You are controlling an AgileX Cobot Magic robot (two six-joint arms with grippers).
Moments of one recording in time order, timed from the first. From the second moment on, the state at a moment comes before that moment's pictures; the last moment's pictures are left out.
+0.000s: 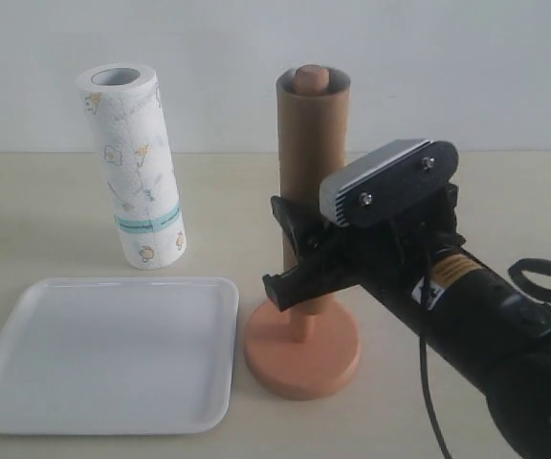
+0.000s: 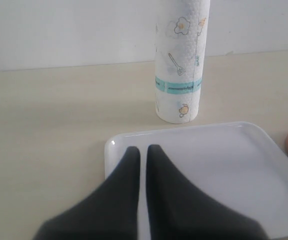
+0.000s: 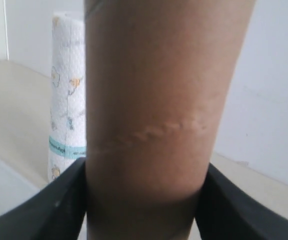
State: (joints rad) left arm -0.12 0.00 0.00 -0.09 0.31 0.09; right arm 0.84 1.60 -0.50 0.28 -0.97 -0.28
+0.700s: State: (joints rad) left arm -0.12 0.00 0.00 -0.09 0.31 0.09; right arm 0.84 1.19 -0.59 0.21 -0.88 -0.28
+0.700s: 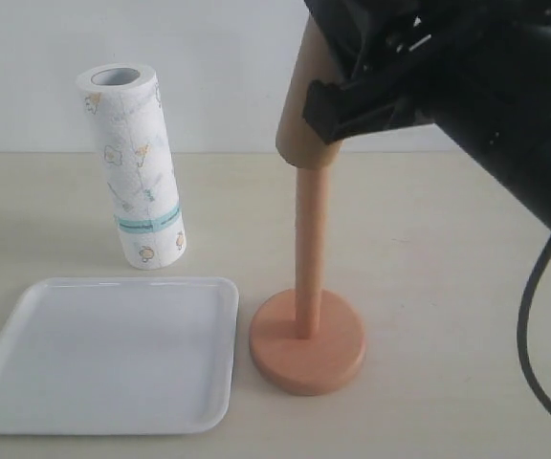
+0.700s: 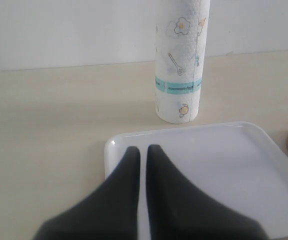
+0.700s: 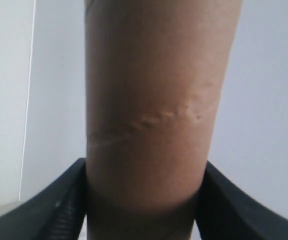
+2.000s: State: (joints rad) left arm -0.12 0.00 0.00 -0.09 0.31 0.09; right arm 0.98 1.07 -1.07 -0.18 -0.11 -0.17
